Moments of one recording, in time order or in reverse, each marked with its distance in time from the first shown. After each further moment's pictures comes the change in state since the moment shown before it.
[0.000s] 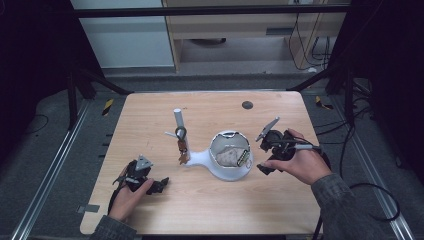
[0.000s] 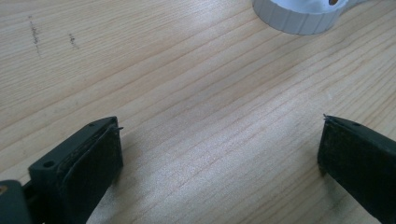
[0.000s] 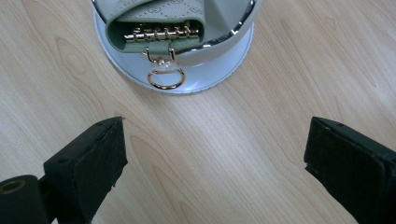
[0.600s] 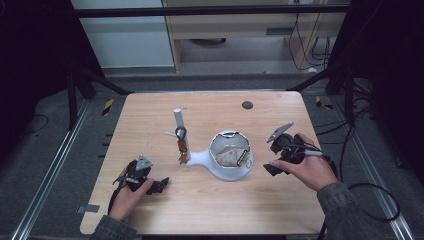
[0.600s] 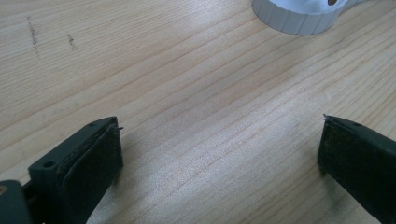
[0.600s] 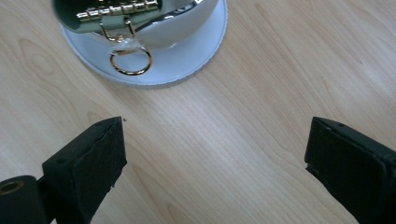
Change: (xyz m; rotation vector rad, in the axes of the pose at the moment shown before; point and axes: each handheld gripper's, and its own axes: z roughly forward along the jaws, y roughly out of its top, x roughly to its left) left arm 0.000 0.000 0.000 0.000 -0.002 0.003; right arm -0.011 -0.030 0.010 -0.062 -0.041 0.096
